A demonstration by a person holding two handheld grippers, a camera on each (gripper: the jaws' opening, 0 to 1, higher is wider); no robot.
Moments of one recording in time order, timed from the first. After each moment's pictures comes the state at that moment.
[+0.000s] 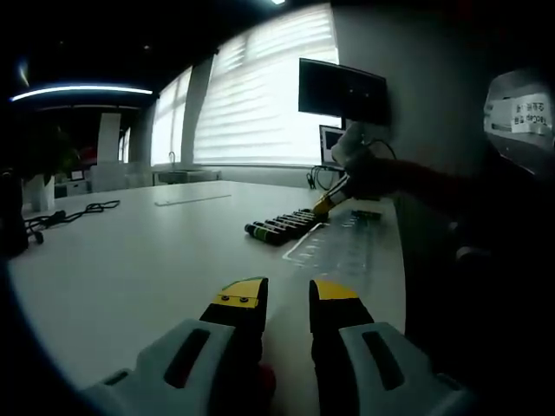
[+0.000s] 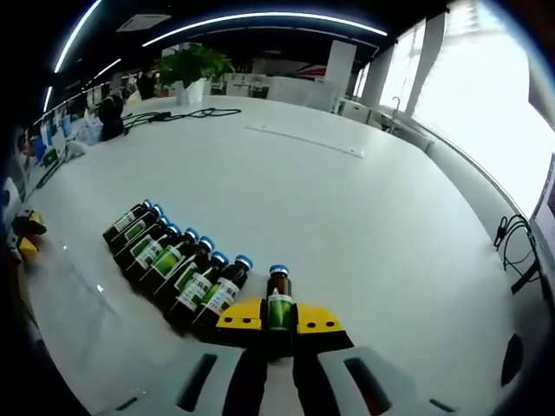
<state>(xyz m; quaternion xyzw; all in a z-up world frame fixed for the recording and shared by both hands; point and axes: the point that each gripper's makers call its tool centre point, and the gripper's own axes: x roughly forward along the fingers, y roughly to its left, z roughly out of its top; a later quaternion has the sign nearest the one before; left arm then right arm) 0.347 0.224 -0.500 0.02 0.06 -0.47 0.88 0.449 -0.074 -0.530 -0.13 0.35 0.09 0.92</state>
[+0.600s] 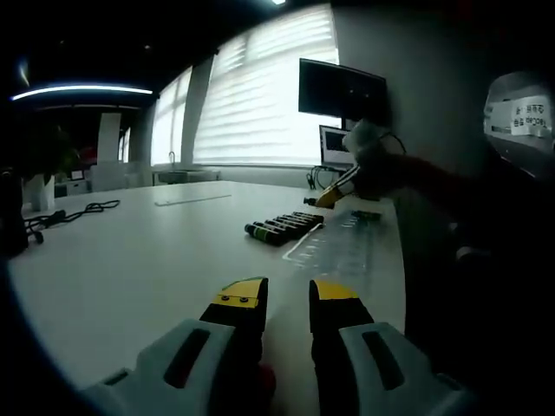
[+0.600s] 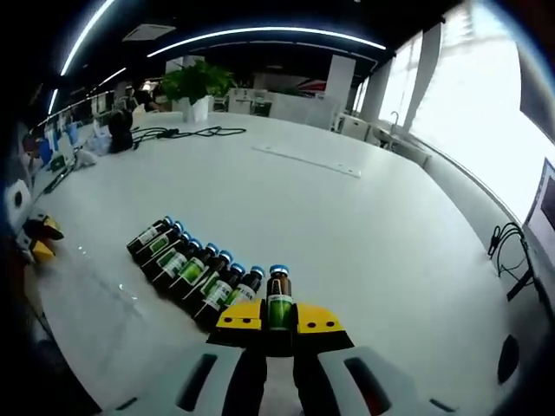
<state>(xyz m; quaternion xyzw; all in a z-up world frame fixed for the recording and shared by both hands) 0.347 0.225 -0.500 0.02 0.06 -0.47 0.88 0.429 -0.065 -0.494 -0.12 0.30 0.09 0.94</state>
